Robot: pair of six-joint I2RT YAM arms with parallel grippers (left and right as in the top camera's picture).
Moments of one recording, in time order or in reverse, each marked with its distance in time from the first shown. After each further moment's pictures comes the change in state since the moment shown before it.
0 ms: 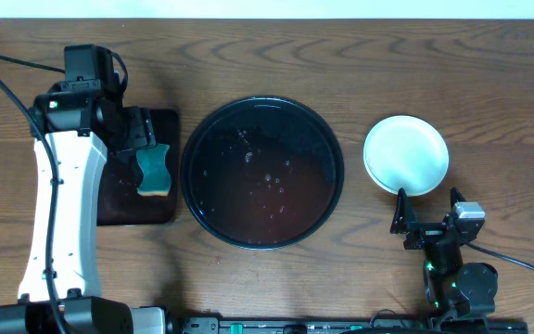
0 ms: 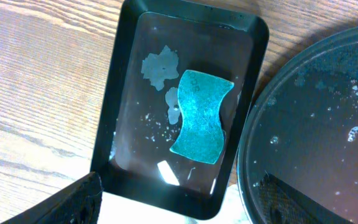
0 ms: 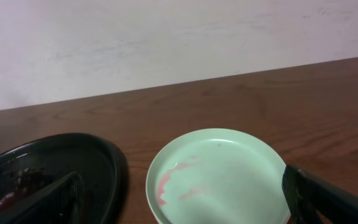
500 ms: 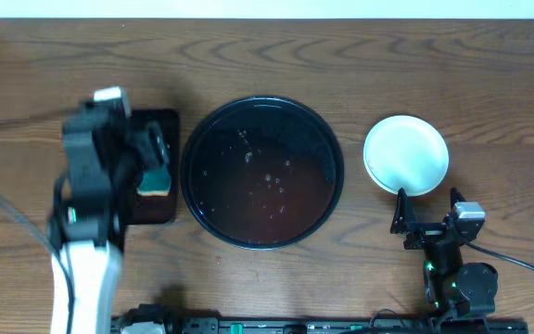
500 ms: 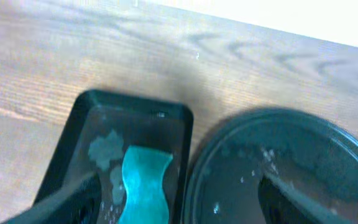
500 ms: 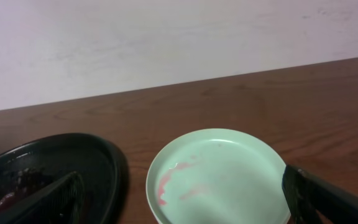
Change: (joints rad) left arm -0.021 -0.488 -0.569 0.647 0.161 -0.021; right arm 0.000 0.000 0.000 0.000 0.000 0.000
